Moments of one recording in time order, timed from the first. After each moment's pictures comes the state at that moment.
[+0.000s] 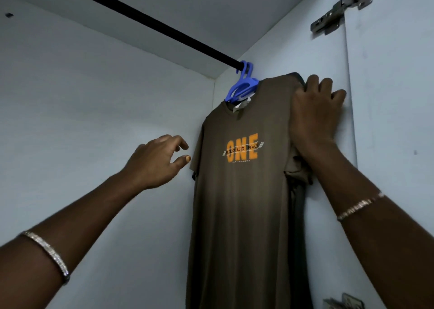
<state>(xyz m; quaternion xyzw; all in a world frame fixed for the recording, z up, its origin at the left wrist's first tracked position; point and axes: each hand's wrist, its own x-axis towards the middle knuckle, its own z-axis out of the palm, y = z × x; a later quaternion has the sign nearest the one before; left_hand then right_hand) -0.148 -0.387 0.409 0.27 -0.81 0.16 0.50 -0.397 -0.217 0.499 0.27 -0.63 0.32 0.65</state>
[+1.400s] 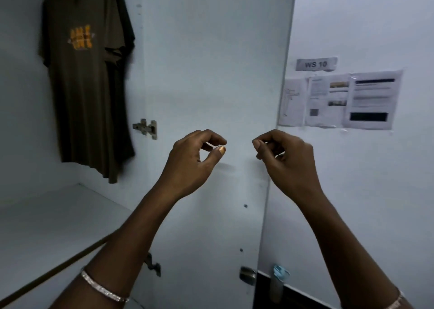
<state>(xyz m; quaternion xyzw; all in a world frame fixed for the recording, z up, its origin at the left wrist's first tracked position) -0.243 0.119 0.185 -0.04 -0.84 -0.29 0.46 -0.336 0.307 0.190 0.38 -0.72 0.48 0.34</state>
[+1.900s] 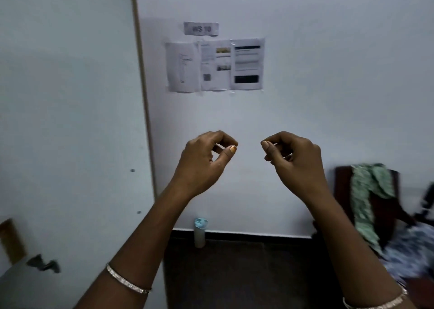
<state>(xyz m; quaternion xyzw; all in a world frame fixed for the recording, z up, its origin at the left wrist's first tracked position) -0.295 0.364 0.129 -0.23 -0.83 -0.39 0.32 -0.292 0.570 0.129 0.15 -0.81 0.42 0.38</state>
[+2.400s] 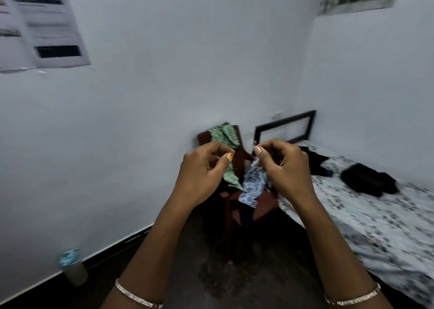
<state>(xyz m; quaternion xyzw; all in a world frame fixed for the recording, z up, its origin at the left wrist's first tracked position) -0.333 0.651 0.075 -0.46 -0.72 -0.52 0.10 -0.217 0.809 0.073 -0.16 -0.81 0.33 0.45</state>
